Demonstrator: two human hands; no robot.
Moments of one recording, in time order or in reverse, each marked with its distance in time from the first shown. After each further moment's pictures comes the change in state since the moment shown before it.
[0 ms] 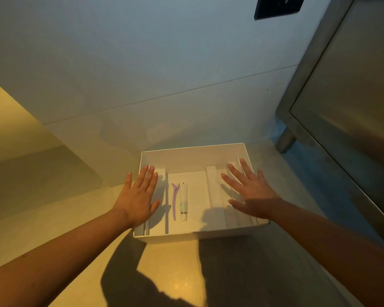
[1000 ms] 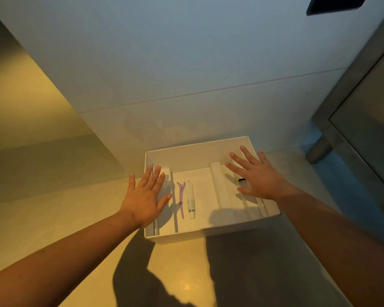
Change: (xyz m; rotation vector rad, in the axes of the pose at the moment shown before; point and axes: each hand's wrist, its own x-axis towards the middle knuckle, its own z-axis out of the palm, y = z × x) left_hand -0.020 -0.012 0.008 -0.172 -0.030 -0.177; right_hand 0.071 0.000 -0.024 -0.168 0.058 -0.204
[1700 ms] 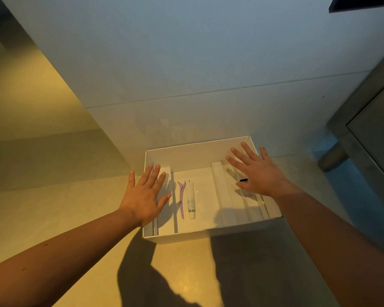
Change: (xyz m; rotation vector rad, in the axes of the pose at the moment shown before) left_hand 0.000 -0.007 0.005 0.061 0.015 -0.076; right_hand 0.027 0.002 -0.007 0.000 0.059 -0.010
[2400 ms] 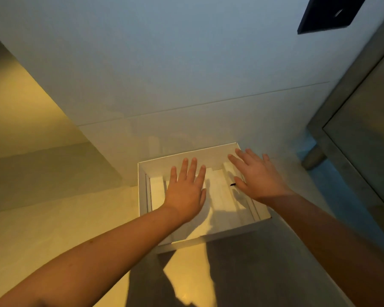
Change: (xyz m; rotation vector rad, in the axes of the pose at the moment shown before) left_hand 0.026 0.093 -0.063 -0.063 0.153 0.137; right_hand -0.041 -0.018 -0.060 0.246 0.078 0.243
